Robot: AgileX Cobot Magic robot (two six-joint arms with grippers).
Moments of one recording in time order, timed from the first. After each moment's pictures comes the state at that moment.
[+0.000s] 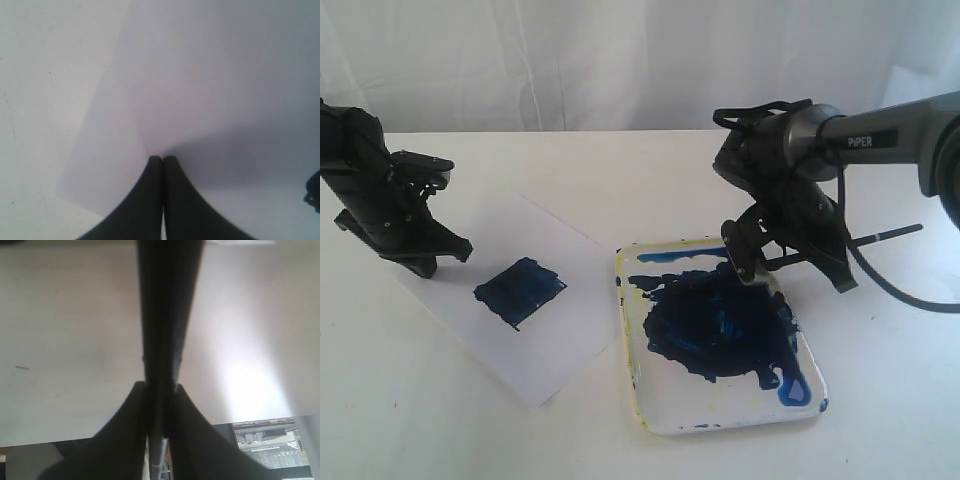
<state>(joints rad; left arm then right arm) -0.18 2.03 -1.36 -0.04 0.70 0.21 0.42 2.20 -1.54 -0.75 1.14 -0.89</state>
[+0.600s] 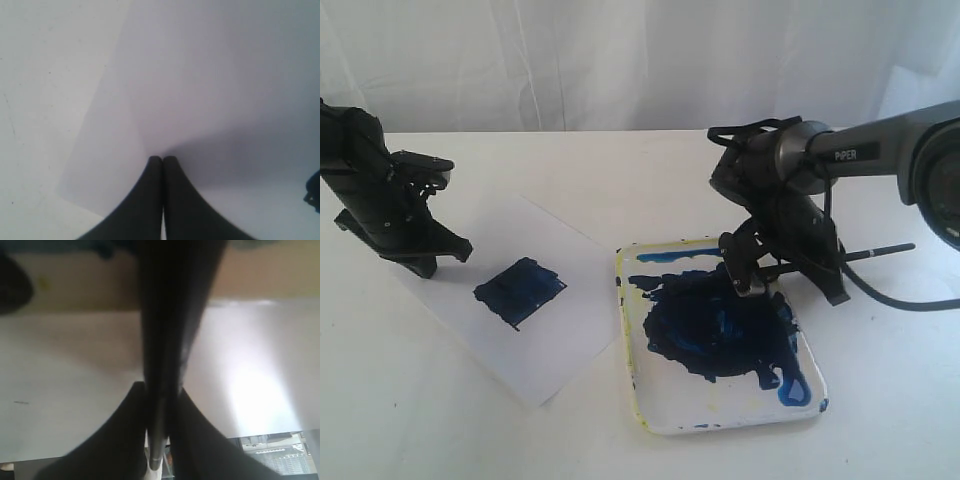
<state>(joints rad) -0.18 2.03 -1.36 -0.04 0.70 0.21 0.42 2.25 -1.54 -0.75 1.11 -0.85</state>
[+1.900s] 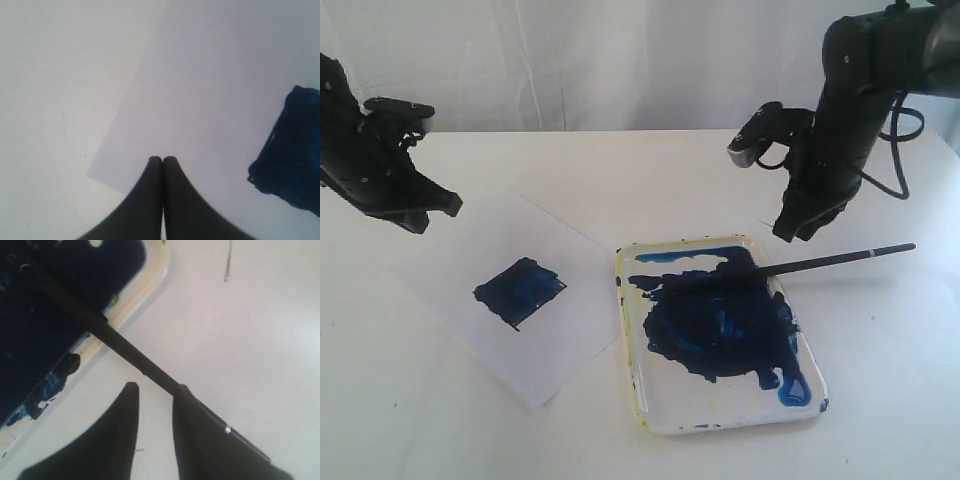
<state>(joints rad) -0.18 1.86 -1.35 -0.09 0.73 0.22 0.23 1.98 -1.54 -0.07 1.00 -0.59</state>
